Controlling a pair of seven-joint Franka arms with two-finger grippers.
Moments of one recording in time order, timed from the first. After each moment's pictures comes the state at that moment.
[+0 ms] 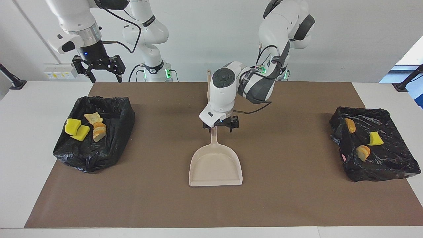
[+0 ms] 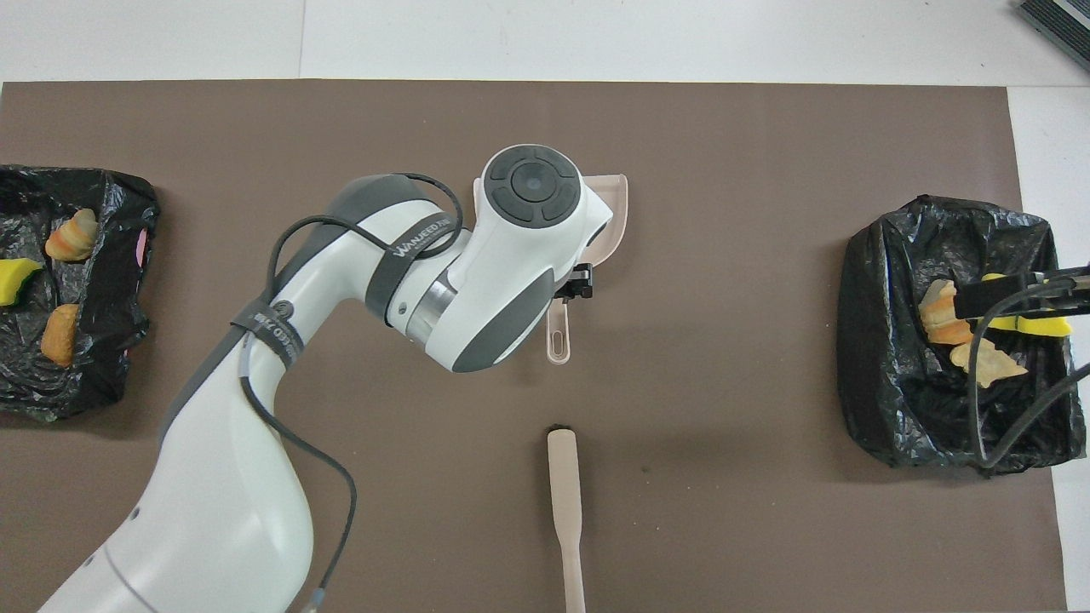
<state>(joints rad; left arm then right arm) -0.41 0.52 -0.31 -1.36 0.15 1.81 -0.65 0.04 -0.10 -0.05 -1.64 -0.03 1.57 -0.03</state>
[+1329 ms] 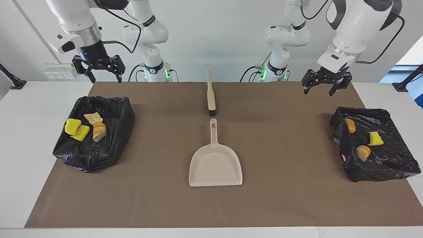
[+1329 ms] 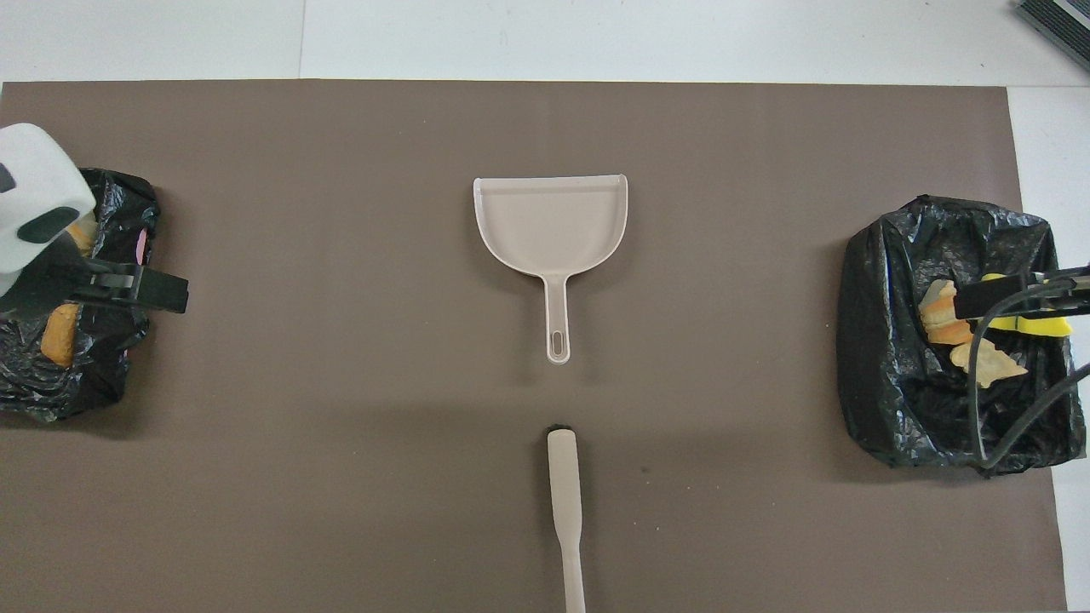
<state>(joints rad) -0.14 -0.05 0.01 -1.61 0.01 1.57 0.03 0.04 -0.10 -0.05 -1.64 -0.03 1.57 -0.03</state>
